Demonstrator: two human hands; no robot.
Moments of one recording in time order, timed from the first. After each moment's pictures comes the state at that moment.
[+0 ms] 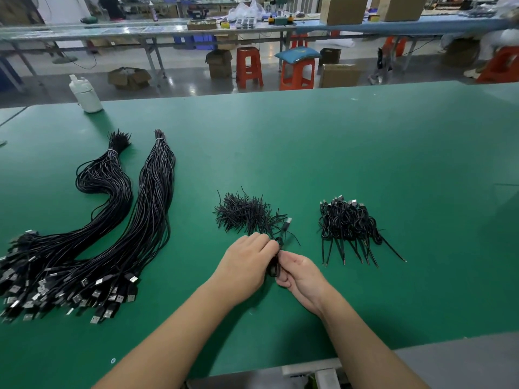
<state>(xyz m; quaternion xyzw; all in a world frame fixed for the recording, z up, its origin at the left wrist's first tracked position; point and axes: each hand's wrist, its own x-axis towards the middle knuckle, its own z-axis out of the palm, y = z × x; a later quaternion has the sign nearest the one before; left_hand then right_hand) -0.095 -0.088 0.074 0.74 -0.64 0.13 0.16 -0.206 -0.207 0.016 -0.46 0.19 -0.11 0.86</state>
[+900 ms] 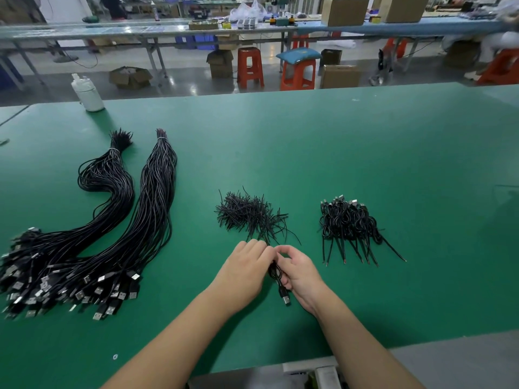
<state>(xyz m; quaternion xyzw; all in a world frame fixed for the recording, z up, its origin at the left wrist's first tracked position) -0.101 -0.076 0.061 0.76 -0.63 0.11 0.15 -0.202 -0.200 0.021 -0.54 0.27 -0.11 0.79</state>
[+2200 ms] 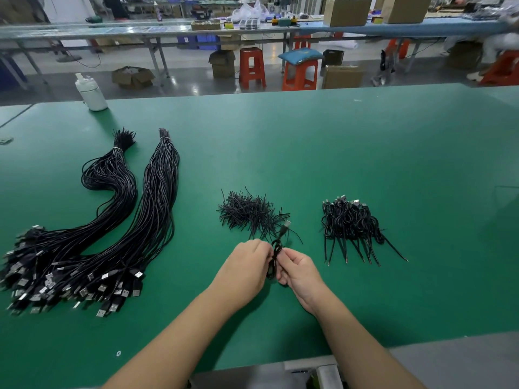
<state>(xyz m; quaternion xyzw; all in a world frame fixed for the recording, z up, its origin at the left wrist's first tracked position) -0.105 -0.074 0.069 0.79 -0.57 0.02 0.23 -0.201 -0.194 0.017 -0.55 0.26 -0.15 0.78</state>
